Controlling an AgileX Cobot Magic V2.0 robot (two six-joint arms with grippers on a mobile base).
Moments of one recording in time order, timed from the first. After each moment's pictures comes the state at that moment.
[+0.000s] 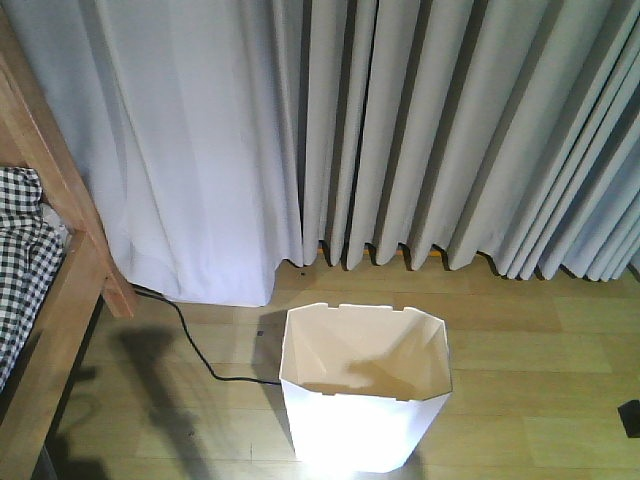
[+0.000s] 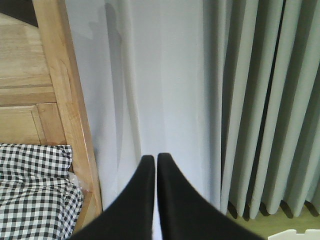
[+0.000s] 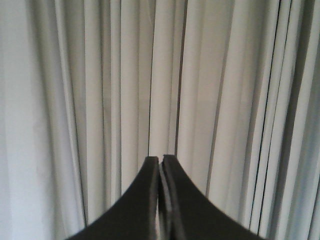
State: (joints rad) left arm 0.00 -0.01 0.03 0.02 0.20 0.00; right arm 0.01 -0.01 0.03 -0.04 0.03 -0.01
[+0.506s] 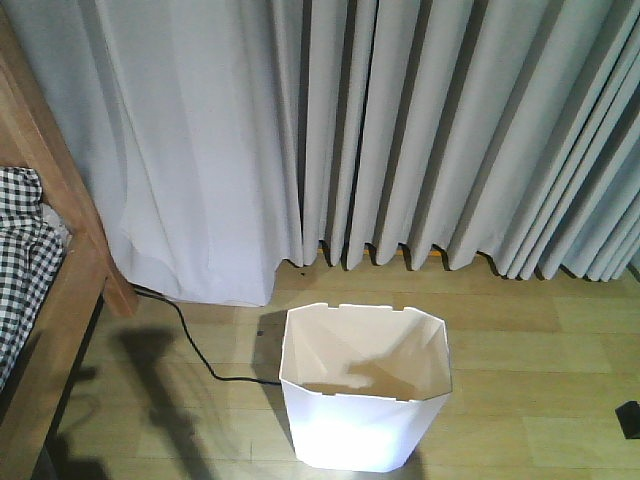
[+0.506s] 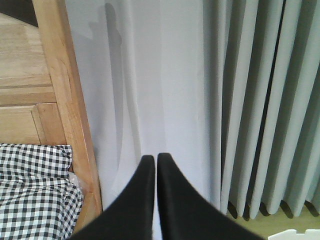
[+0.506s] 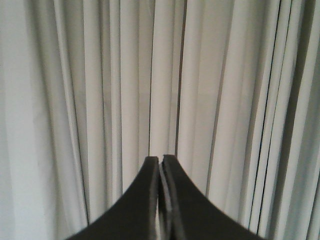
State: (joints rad) left arm 0.00 -0.01 0.03 0.02 0.20 0.00; right arm 0.01 -0.01 0.03 -0.03 0.05 -0.01
